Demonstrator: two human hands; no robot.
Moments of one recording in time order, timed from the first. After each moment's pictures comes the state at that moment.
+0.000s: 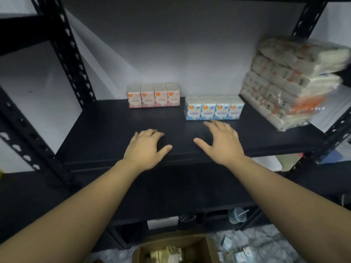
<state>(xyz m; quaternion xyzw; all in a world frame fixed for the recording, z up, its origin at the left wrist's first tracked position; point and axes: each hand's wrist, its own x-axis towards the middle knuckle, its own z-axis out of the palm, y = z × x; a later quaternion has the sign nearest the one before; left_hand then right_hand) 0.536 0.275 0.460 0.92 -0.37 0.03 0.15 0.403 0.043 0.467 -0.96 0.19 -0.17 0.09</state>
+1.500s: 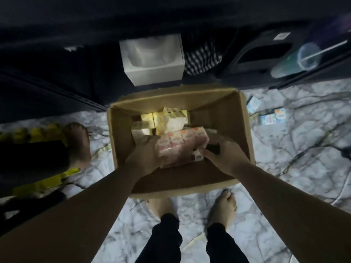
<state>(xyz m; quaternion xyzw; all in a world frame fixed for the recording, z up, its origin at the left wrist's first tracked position) 0.355 0.388 -0.249 0.87 -0.23 -0.42 0.12 0.206 0.140 -0.209 -0.85 0.30 0.23 0.36</state>
